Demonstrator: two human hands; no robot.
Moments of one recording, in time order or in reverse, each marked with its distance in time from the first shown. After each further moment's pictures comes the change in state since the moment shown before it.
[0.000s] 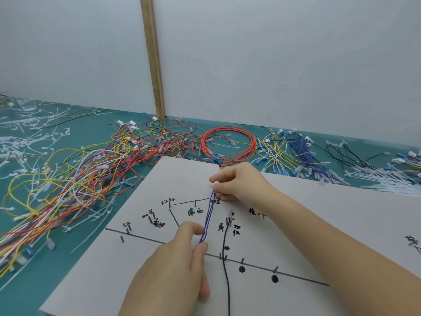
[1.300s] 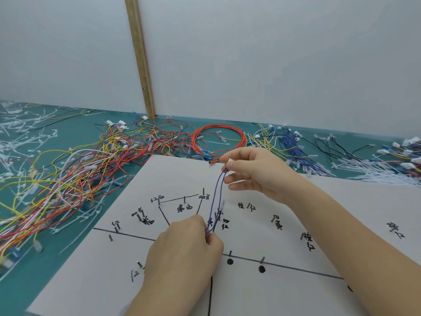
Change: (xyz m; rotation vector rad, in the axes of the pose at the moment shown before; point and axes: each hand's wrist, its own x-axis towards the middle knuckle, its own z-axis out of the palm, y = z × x) left_hand 0.017 0.025 0.022 0.240 0.175 0.046; right_hand -0.025 -0.006 -0.043 0.346 -0.080 -0.071
